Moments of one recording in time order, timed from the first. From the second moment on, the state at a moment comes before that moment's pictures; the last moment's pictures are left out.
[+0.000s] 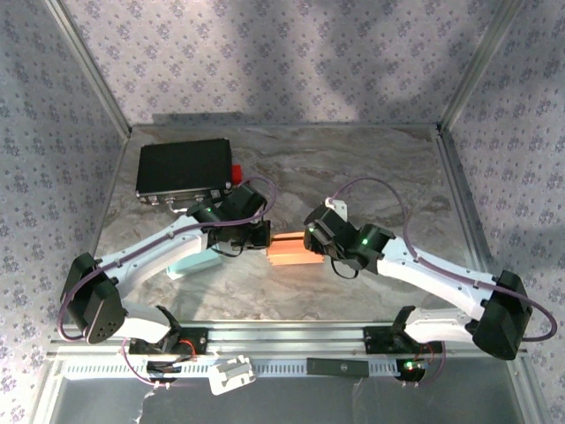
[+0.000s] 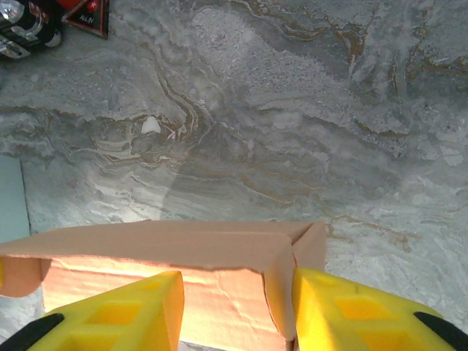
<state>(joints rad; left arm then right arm) -0.82 1.38 1.09 -0.76 0.12 -0.75 0.94 1.20 0.95 -0.69 0.32 0.90</state>
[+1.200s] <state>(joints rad) -0.94 1.41 1.12 -0.79 -0.06 -0.78 0.95 1.19 0.83 -0.68 0.35 0.97</state>
